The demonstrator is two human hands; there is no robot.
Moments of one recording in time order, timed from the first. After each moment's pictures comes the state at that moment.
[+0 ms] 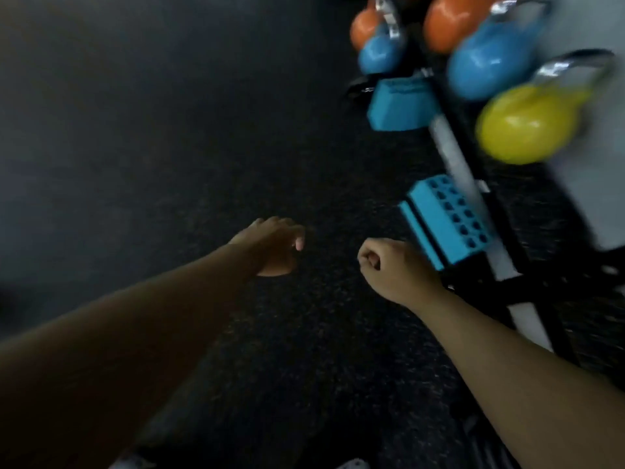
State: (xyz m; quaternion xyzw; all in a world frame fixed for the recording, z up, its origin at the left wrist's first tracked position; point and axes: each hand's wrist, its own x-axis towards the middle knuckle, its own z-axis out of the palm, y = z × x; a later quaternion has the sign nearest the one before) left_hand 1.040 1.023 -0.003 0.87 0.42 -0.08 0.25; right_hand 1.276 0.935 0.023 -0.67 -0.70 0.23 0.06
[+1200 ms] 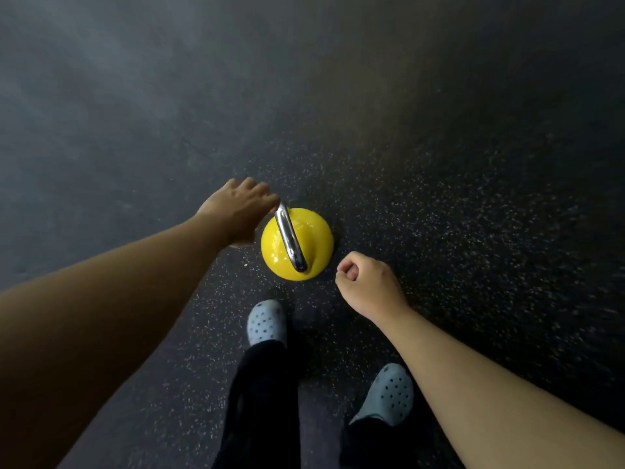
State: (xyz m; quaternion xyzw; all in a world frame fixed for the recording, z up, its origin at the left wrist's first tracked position) left_hand -0.004 1.083 -0.125 0.66 0.70 -0.26 0.11; right_hand 0.260 1.145 -0.162 -0.46 -0.76 0.45 -0.08
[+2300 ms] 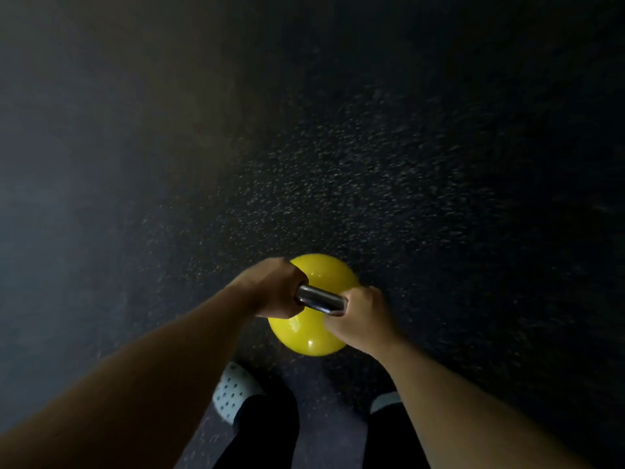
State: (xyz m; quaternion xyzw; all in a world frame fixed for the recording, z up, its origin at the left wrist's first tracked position) left_hand 0.238 1.209 -0.199 0.84 0.39 -0.20 0.33; right_hand 0.420 1.122 -0.197 -0.71 -0.54 0.44 0.02
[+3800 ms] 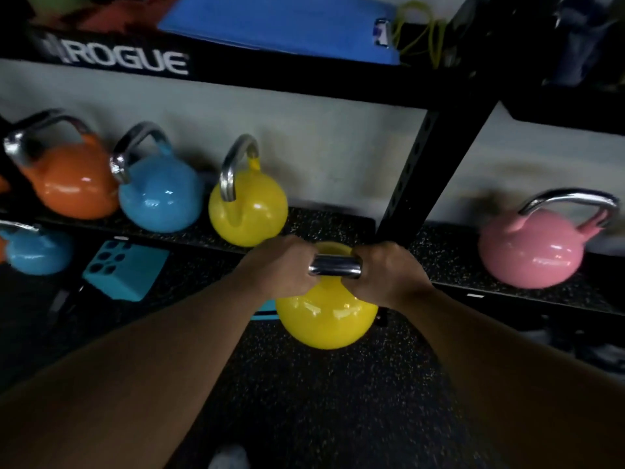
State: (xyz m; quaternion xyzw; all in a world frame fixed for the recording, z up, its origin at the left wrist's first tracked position) left_hand 1.482 1.222 0.100 0.98 -0.15 -0.03 0.14; right_hand 1.495 1.017 0.102 -0.96 -0.23 0.00 0.14
